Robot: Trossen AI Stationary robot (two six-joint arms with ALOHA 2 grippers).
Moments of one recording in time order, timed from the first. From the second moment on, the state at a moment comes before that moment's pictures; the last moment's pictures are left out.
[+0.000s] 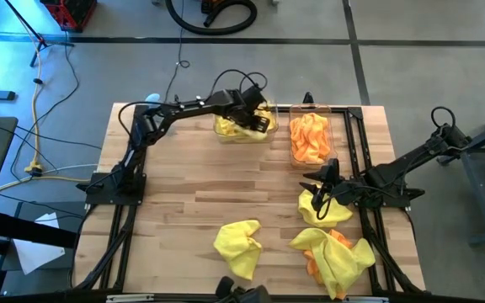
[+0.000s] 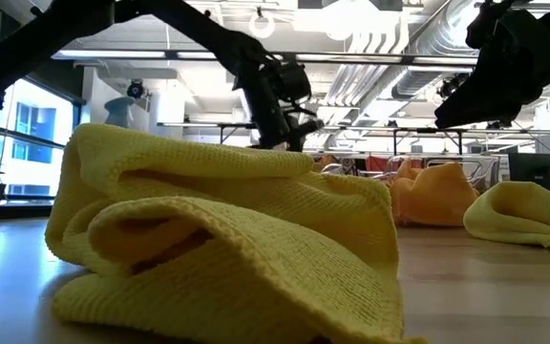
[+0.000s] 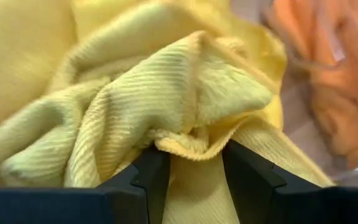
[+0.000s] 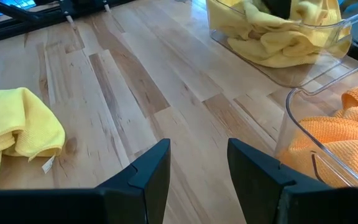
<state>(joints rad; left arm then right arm) 0.49 2.21 1.88 -0.75 -0.01 -0.59 0.45 0.84 0.40 -0.25 0.72 0.63</state>
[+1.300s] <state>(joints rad) 0.37 2.15 1.88 -0.76 -0.03 -0.42 0.45 0.84 0.40 -0.25 0.72 0.63</state>
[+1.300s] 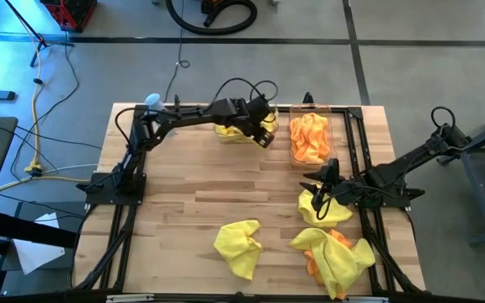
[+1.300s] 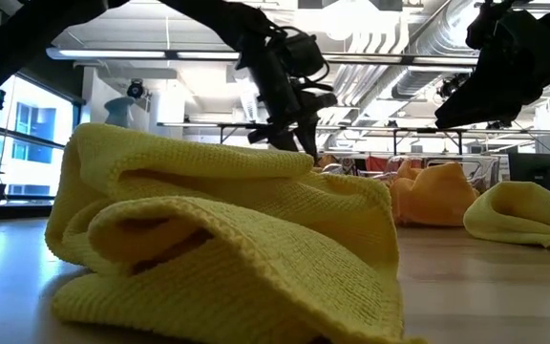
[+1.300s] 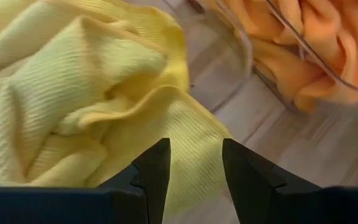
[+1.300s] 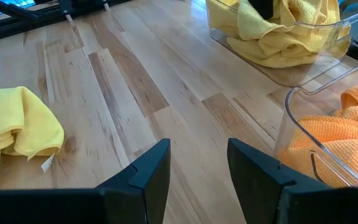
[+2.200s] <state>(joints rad) 0.35 2.18 1.88 -0.80 -0.06 -0.35 0.45 0.84 0.40 -0.25 0.72 0.63</state>
